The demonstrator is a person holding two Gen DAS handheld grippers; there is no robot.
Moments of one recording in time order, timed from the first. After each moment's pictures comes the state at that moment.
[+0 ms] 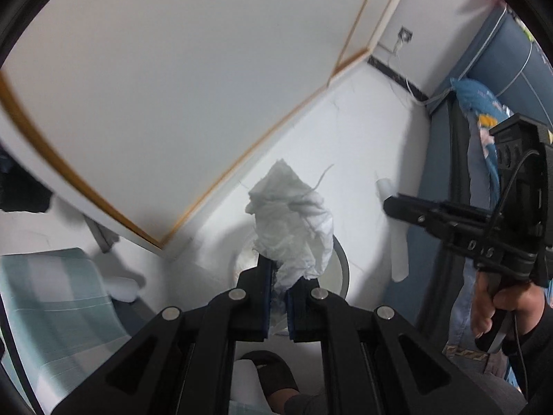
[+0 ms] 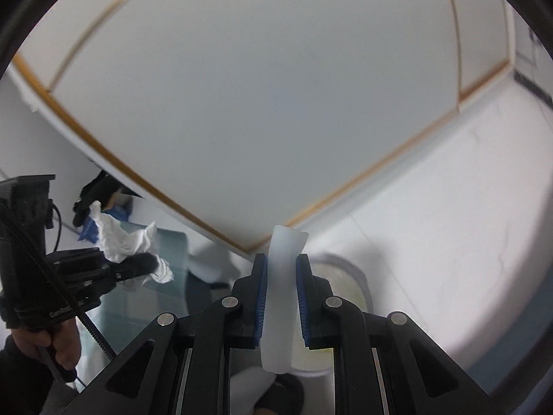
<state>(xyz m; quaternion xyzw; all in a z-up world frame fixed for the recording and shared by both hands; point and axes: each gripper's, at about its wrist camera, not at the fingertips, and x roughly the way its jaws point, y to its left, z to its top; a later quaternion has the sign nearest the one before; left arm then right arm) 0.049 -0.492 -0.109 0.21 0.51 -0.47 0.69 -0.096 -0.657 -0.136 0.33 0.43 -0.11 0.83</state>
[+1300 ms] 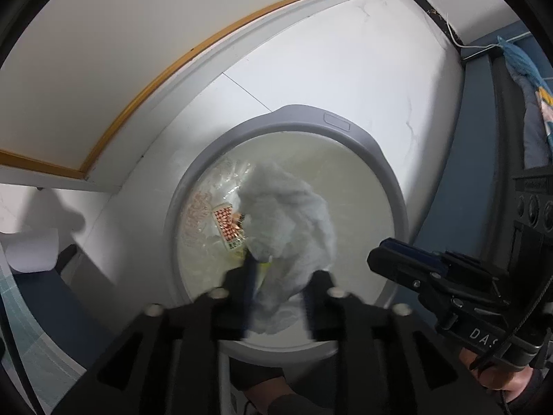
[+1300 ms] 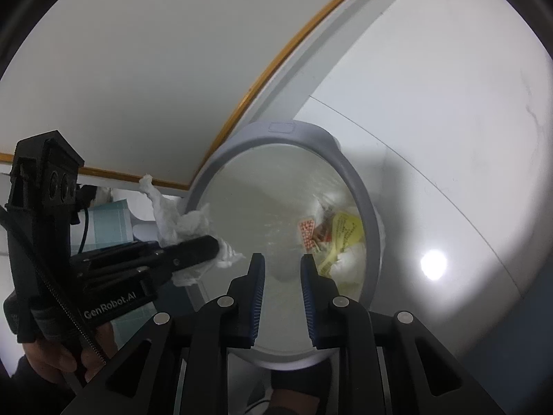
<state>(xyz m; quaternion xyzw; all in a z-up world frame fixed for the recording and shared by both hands) 0.060 -0.540 -0.243 0.23 0.66 -0.41 0.58 -0.081 -0.658 -0.307 0.47 0.52 -0.13 0.70</state>
